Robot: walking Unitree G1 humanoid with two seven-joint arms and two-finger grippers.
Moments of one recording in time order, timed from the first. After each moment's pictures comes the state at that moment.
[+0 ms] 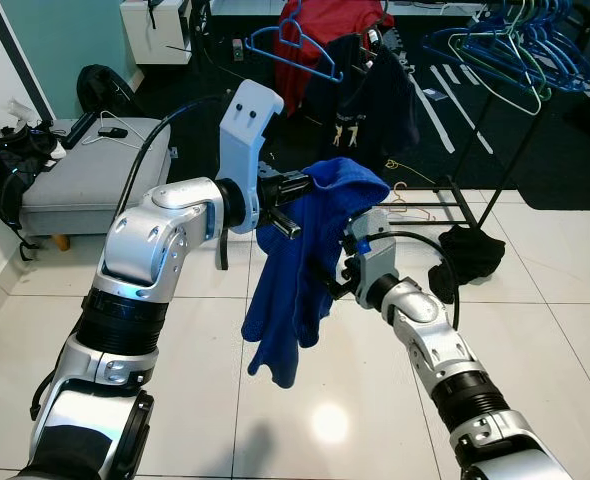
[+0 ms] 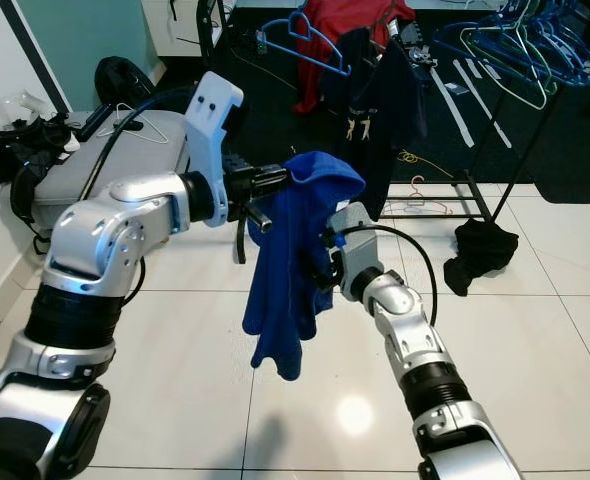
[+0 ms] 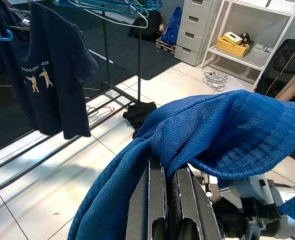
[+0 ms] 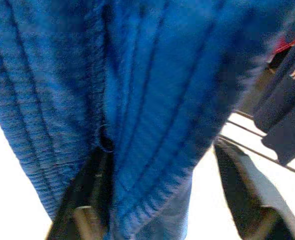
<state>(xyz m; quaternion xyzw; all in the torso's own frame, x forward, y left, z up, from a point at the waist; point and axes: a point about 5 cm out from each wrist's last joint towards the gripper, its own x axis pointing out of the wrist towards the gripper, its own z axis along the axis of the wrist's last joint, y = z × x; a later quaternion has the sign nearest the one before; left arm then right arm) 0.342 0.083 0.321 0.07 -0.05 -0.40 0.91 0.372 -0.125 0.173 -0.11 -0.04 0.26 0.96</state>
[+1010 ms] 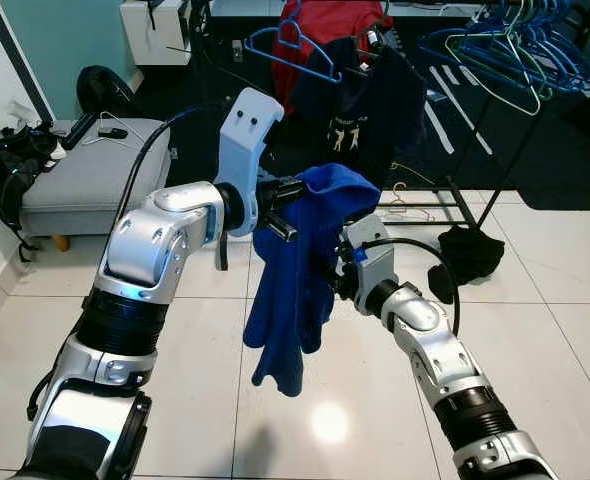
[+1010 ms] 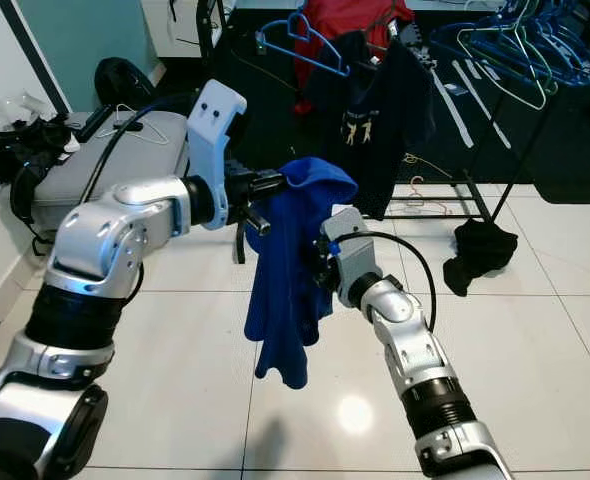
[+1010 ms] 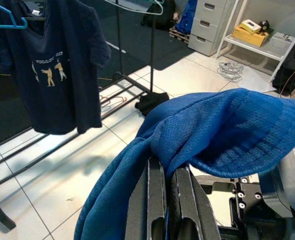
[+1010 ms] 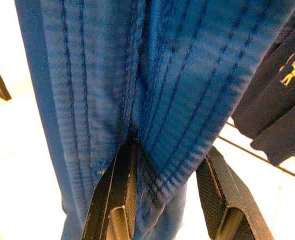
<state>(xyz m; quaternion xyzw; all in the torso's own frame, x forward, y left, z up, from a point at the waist) 0.348 0.086 0.315 0.08 -0.03 -0.38 0.92 0.358 -0.121 0.176 -0.13 -0.04 0.26 0.96</state>
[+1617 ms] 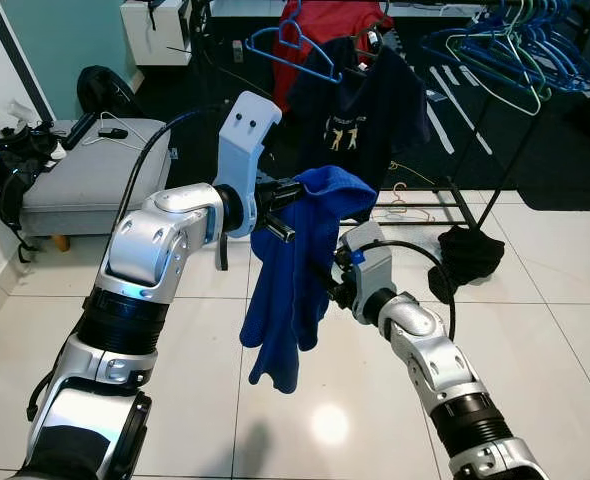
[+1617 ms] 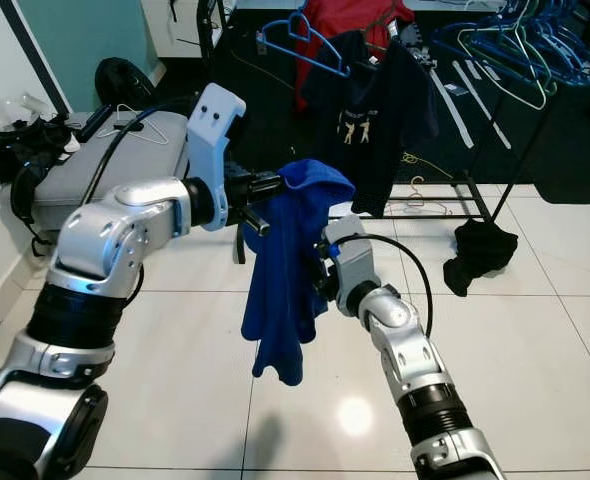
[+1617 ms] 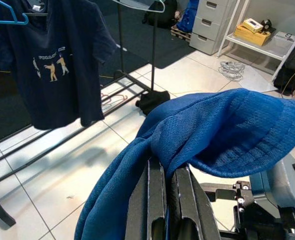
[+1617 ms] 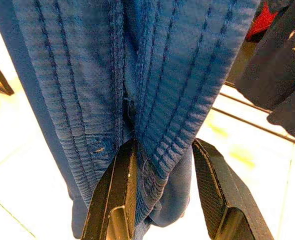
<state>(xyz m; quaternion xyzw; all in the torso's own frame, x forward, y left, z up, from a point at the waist) 0.351 0.087 0.312 0.08 -0.03 -0.37 0.92 0.357 -0.122 0.163 -0.10 0.01 0.24 0.97</state>
